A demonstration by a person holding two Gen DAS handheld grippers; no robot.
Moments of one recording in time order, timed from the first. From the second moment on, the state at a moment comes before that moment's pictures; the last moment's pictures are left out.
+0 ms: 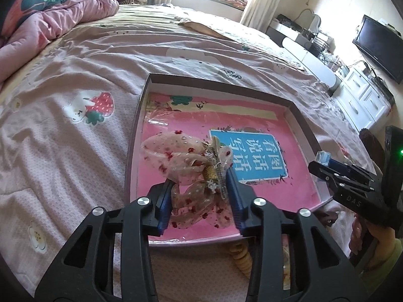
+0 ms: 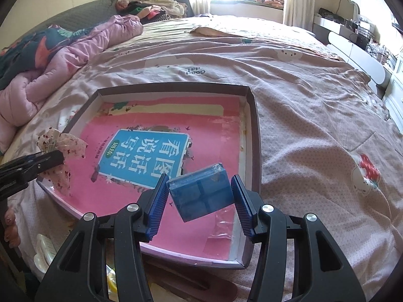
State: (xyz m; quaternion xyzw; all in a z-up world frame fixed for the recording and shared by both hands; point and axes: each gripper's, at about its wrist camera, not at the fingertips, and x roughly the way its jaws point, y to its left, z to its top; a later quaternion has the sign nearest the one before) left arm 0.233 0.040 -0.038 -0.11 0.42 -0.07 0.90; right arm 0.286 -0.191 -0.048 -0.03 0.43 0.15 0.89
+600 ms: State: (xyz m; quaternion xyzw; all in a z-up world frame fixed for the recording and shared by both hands) left arm 0.214 0.038 -0.025 -0.11 0.41 -0.07 0.90; right arm 0.265 -0.205 -0.044 0.01 0.42 0.15 0.90
